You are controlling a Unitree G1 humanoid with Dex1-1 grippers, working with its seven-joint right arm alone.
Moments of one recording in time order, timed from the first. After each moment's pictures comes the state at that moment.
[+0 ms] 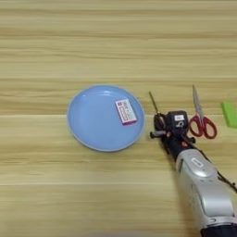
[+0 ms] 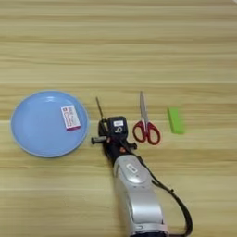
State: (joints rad) arm 0.09 -0.08 0.00 0.00 0.03 0.20 0.11
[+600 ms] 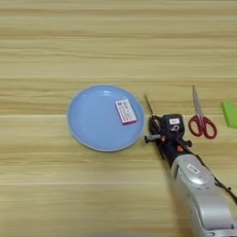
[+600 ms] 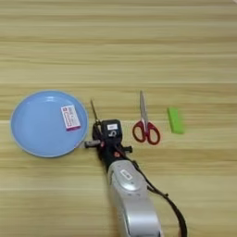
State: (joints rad) arm 0.15 -0.04 0.08 -0.19 -0.01 0.28 0.09
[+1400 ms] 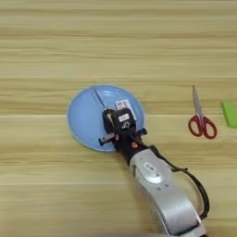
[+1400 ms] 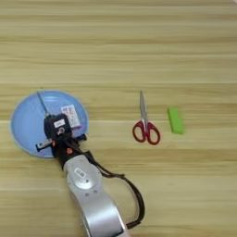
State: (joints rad) arm 0.12 0.03 0.41 -0.27 -0.12 0.34 0.06
